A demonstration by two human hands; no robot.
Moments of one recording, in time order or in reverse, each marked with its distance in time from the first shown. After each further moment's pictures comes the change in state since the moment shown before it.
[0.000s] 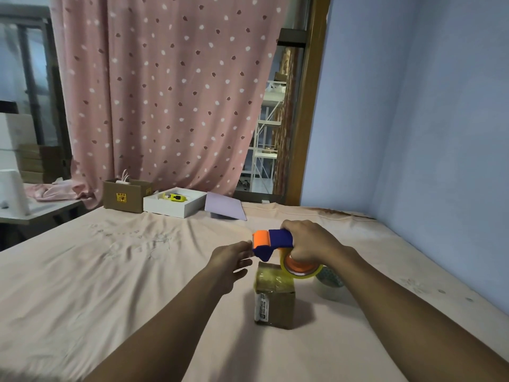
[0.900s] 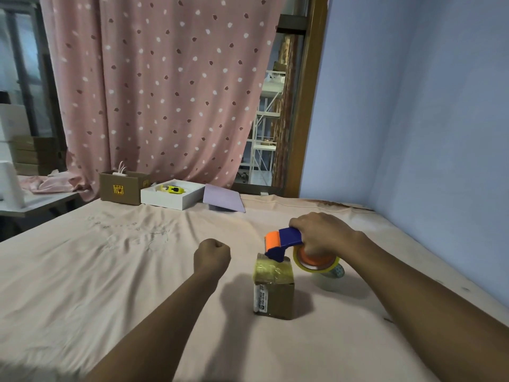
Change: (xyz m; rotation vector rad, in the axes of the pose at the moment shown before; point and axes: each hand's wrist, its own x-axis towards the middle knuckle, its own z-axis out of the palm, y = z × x) left_hand 0.011 -0.016 -0.021 0.464 0.367 0.260; right_hand -0.004 0.019 -0.009 -0.295 -0.072 -0.053
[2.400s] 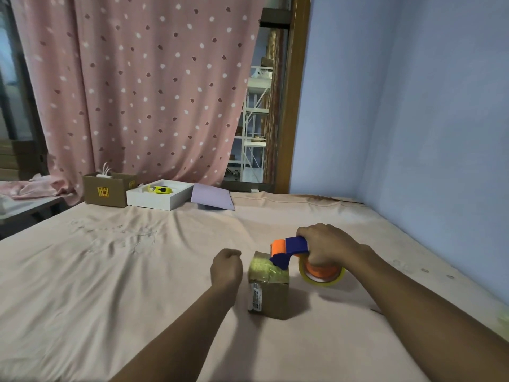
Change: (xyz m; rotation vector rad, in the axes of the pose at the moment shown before) left_hand -0.024 -0.015 0.062 -0.182 -0.069 -0.120; right_hand -0.025 0.033 0.041 0.145 -0.060 0.140
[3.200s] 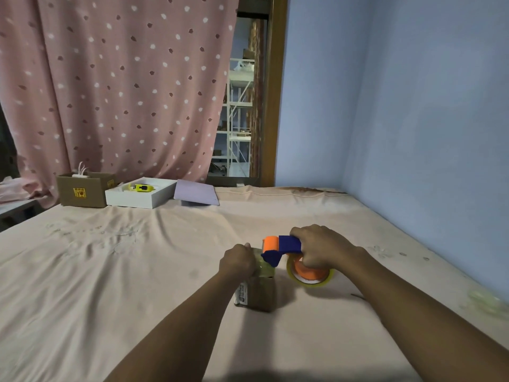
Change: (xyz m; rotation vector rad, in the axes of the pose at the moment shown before) left_hand -0.020 0.027 0.048 0.893 -0.224 0.167; right_hand -0.027 0.020 0.019 0.070 0.006 0.002
